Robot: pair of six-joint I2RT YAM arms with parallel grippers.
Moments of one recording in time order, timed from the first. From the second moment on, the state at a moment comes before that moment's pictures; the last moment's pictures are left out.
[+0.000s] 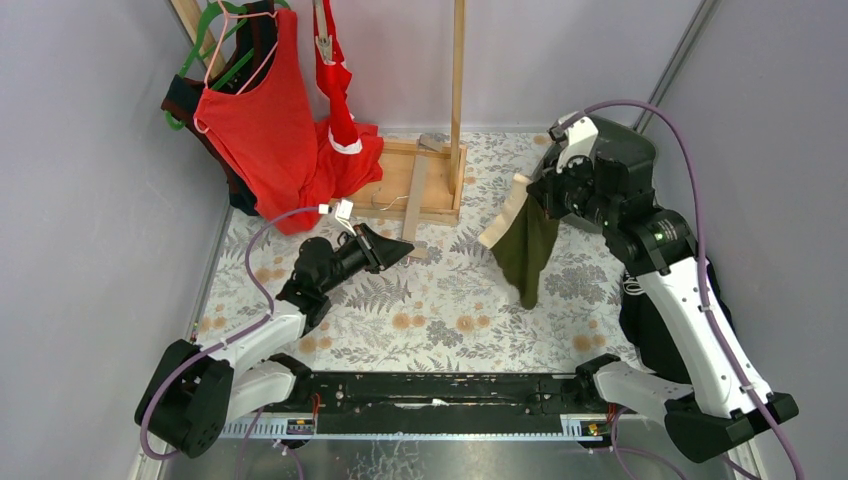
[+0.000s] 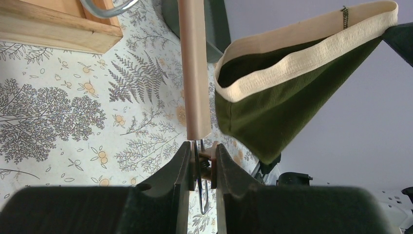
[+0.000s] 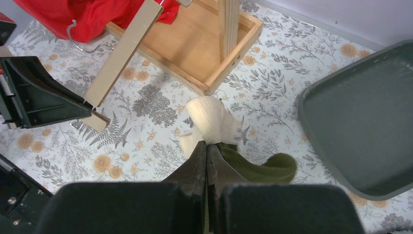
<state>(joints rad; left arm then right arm) -0.44 1.08 0.36 0.65 0.40 -0.92 0.39 1.08 1.40 -0.73 -0.15 0.02</state>
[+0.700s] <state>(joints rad) -0.44 1.11 0.36 0.66 0.40 -0.92 0.41 1.56 1.14 -0.47 -0.02 0.02</state>
